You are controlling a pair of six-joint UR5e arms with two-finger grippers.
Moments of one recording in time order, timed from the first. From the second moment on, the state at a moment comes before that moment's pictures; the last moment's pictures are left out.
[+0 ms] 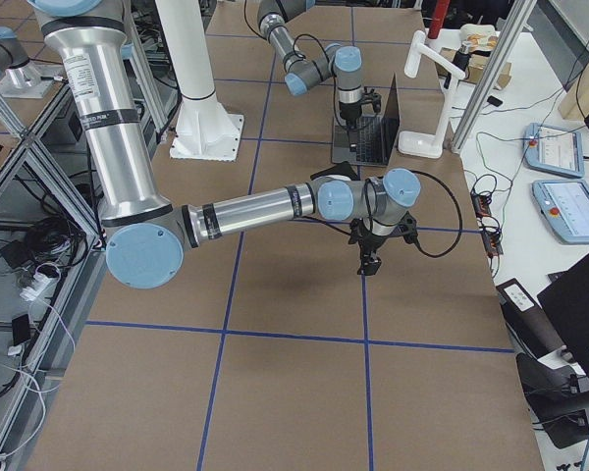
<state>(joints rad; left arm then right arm) -0.61 -2.70 -1.11 -1.86 -1.92 -1.22 1.30 -1.34 1.58 -1.74 2.38 -0.01</state>
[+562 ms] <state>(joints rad) -0.96 -2.15 -1.49 -1.80 -2.24 -0.66 1.30 -1.34 1.59 -1.69 2.33 0.03</state>
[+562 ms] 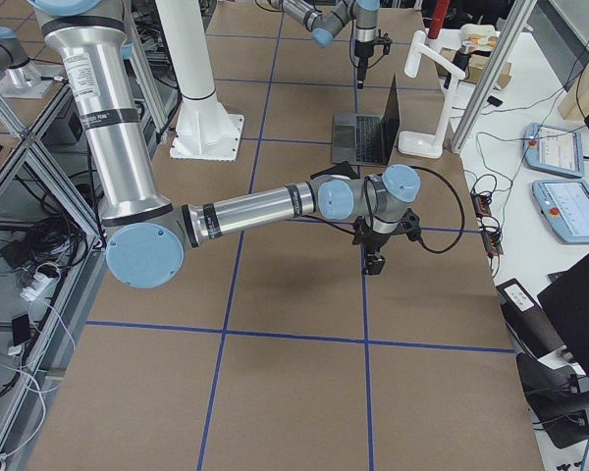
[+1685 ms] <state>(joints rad) -1.35 -1.79 -1.45 -1.76 -2.35 -0.06 1.37 -1.39 1.59 -1.62 2.30 0.06</state>
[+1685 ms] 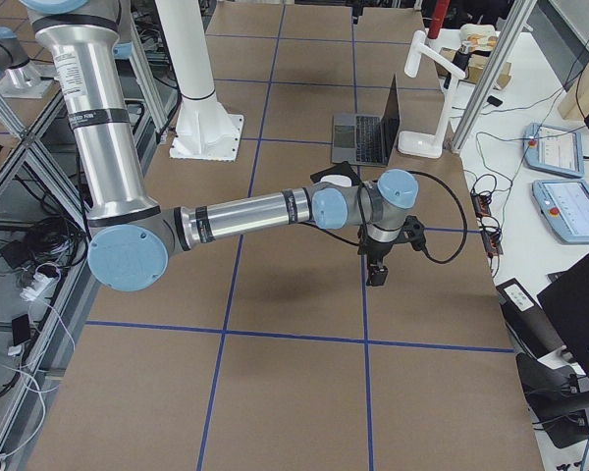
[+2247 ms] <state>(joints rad) -1.36 -1.74 -1.46 -1.76 -2.35 -0.06 1.38 -1.43 1.59 -1.57 2.29 0.07</state>
